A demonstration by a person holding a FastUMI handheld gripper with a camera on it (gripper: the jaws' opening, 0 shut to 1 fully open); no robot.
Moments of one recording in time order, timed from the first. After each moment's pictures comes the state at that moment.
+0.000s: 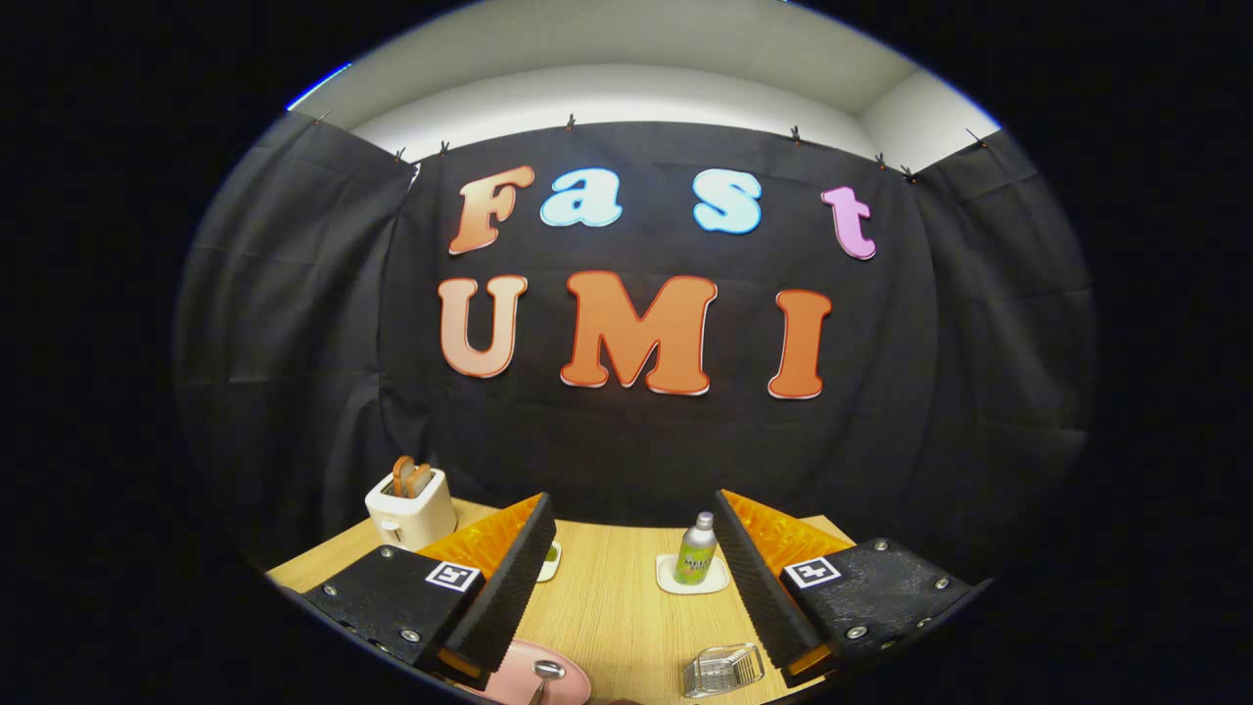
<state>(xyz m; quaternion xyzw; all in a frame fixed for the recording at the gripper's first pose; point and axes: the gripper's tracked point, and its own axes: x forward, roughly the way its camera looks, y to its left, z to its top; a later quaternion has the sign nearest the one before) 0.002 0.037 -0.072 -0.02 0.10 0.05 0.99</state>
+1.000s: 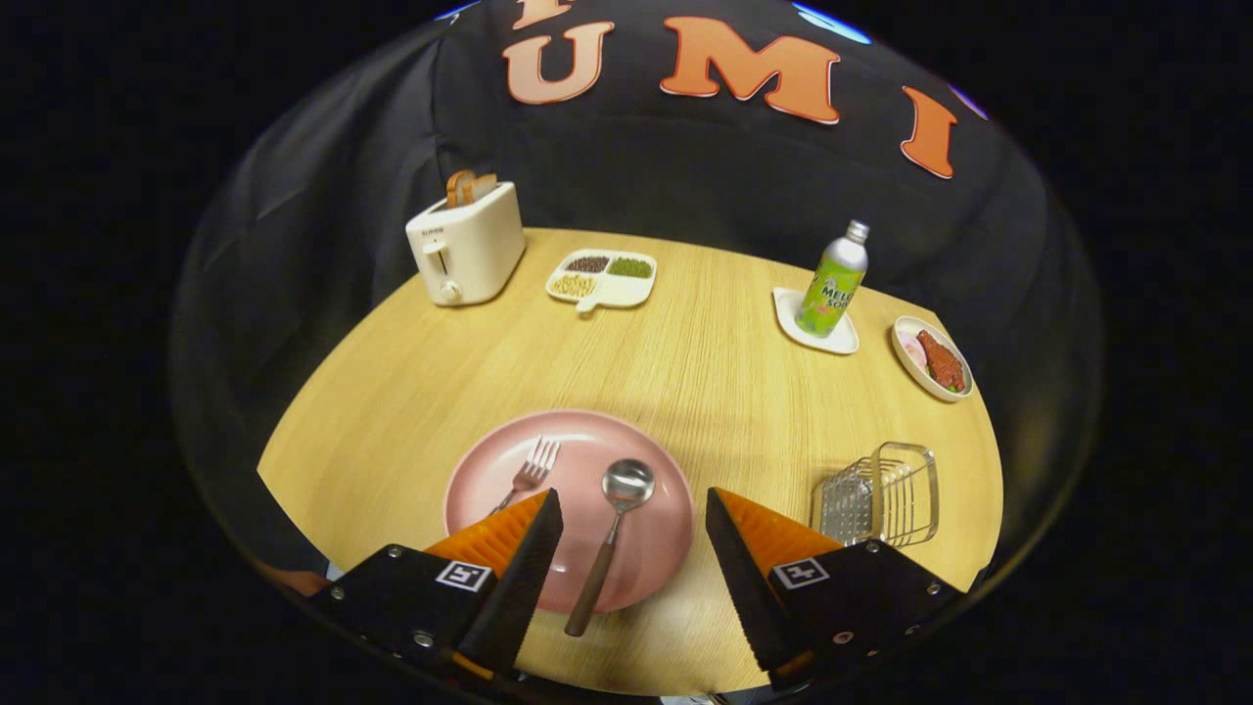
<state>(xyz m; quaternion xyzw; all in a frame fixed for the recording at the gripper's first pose) -0.105 0.109 -0.343 -0.08 0.47 0.15 0.86</state>
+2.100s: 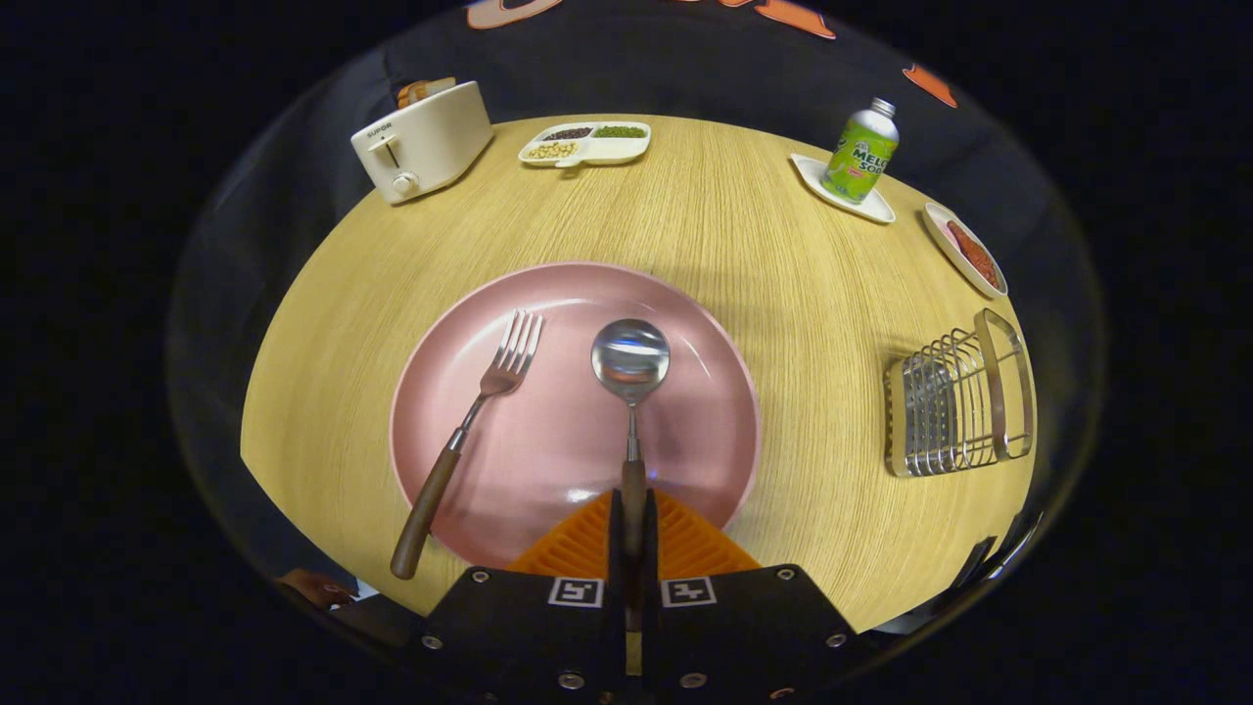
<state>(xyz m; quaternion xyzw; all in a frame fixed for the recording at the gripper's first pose) -0.140 0.107 -0.403 -0.07 0.59 0.11 0.80</state>
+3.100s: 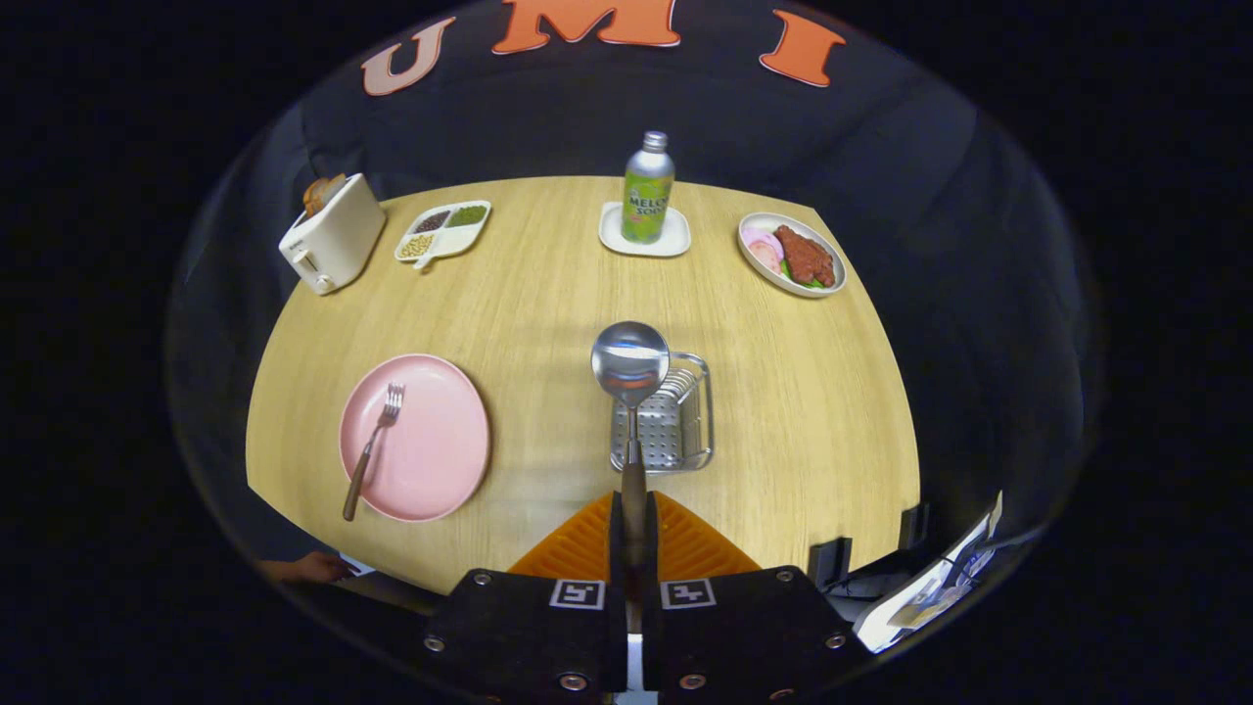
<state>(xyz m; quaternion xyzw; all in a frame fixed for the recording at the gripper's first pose) -0.115 -0.090 -0.290 -0.07 0.60 0.02 0.80</state>
